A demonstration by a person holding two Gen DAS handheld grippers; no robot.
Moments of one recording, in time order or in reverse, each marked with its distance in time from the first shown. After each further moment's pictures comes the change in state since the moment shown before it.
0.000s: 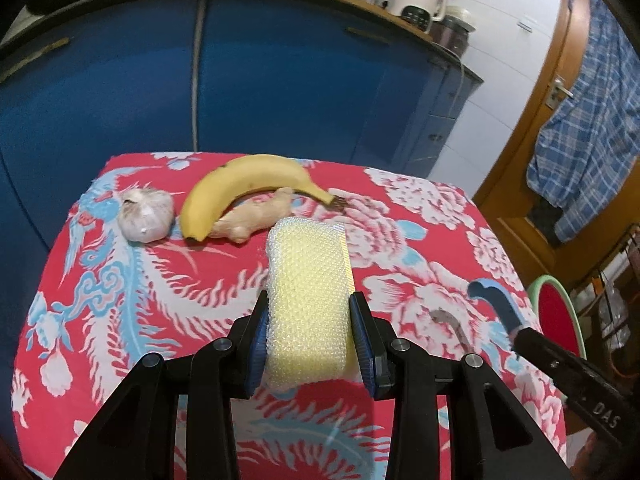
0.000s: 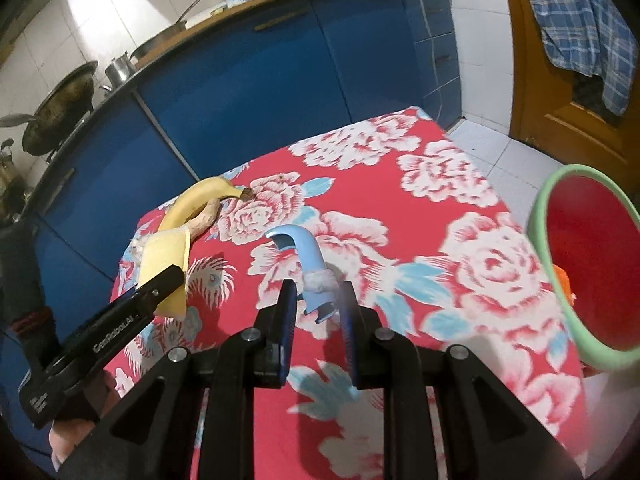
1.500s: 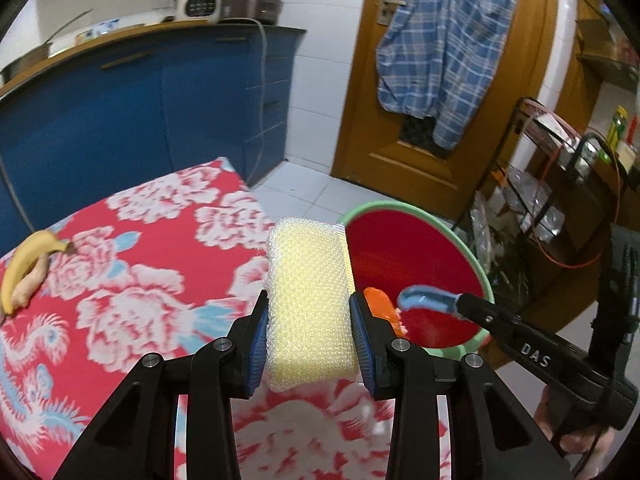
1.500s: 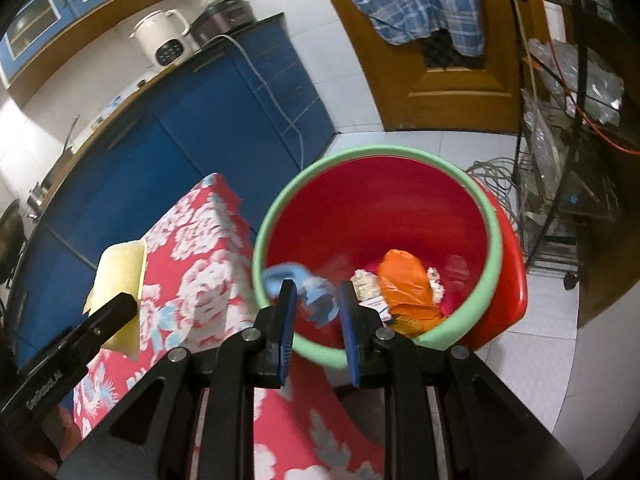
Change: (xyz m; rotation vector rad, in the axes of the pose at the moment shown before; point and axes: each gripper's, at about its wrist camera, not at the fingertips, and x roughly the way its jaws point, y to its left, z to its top) left arm -0.018 -0.251 -0.051 0.421 0.061 -0.288; right arm -0.107 -0.229 -0.036 0.362 -0.162 -0.197
